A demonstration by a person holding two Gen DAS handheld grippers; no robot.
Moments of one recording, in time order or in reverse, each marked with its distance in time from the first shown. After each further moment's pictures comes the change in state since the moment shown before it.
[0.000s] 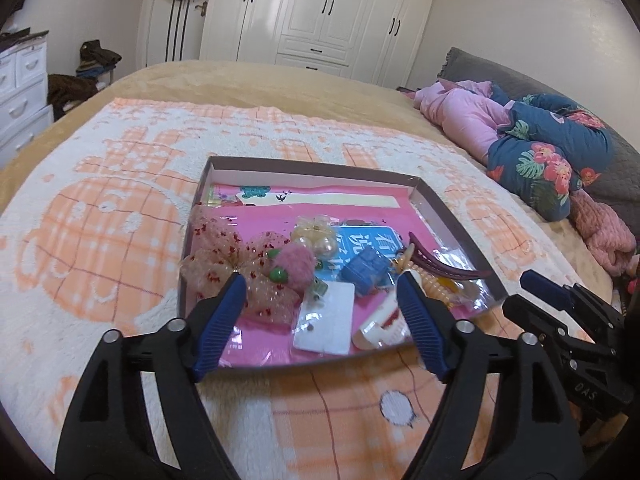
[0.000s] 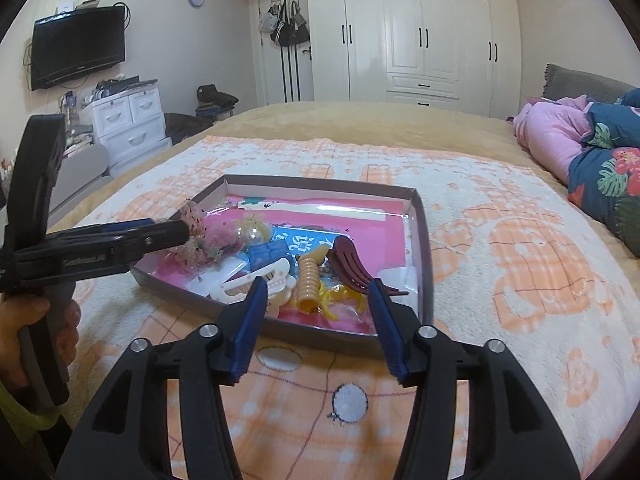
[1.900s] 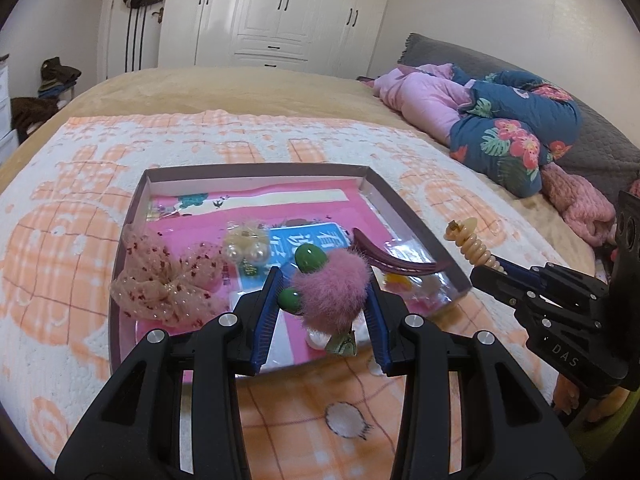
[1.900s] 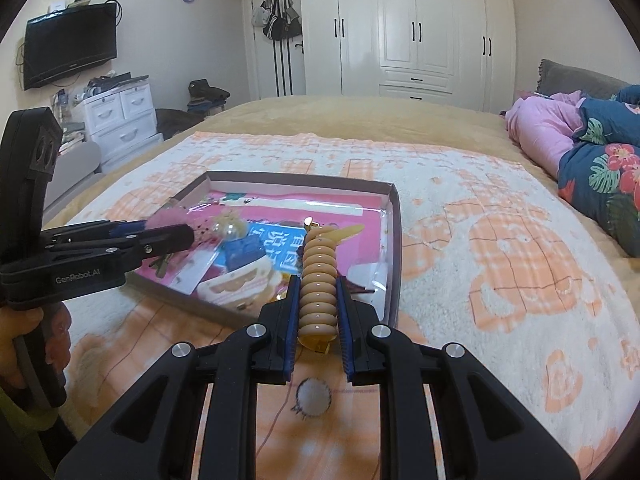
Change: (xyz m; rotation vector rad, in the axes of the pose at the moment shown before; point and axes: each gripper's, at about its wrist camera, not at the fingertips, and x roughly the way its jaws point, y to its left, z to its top) left arm 0.019 -0.036 0.005 0.095 0.024 -0.104; right arm 0.009 -0.024 0.007 -0.003 0.041 -0.021
